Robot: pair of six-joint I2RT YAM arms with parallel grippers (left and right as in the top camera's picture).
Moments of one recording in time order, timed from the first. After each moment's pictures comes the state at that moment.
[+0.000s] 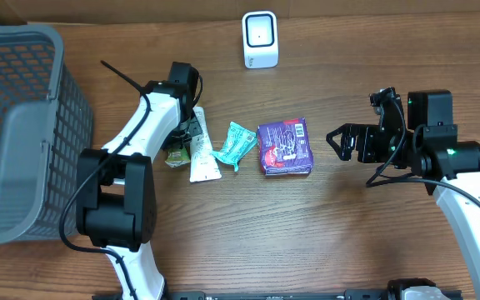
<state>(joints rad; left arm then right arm) -0.17 2.00 1.43 -0.90 -0.22 -0.59 0.06 1.29 1.03 -0.74 -0.50 0.15</state>
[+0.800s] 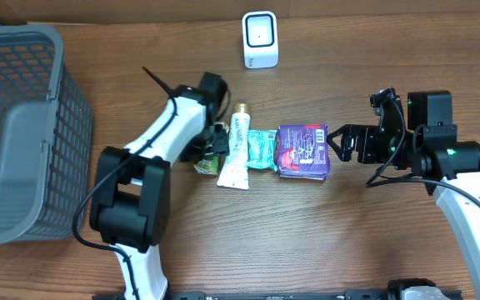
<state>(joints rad) -0.28 2.02 1.44 -1.04 -0.07 -0.49 0.06 1.29 1.03 -0.75 -0.50 0.15</state>
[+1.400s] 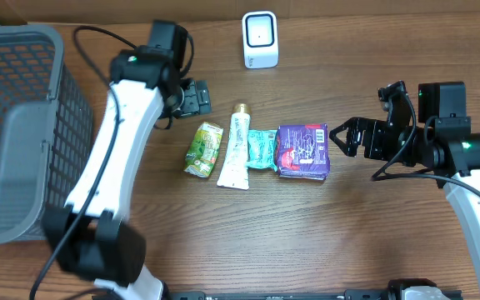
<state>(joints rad) -0.19 1.78 1.74 -1.23 -0.09 -0.38 0.04 1.29 1.16 -0.91 -0.55 0.20</state>
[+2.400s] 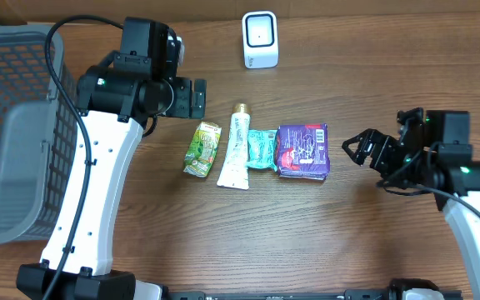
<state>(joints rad) -0.19 1.61 1.75 -1.21 -0.04 -0.10 -0.04 1.21 0.92 -0.78 -0.52 0.45</state>
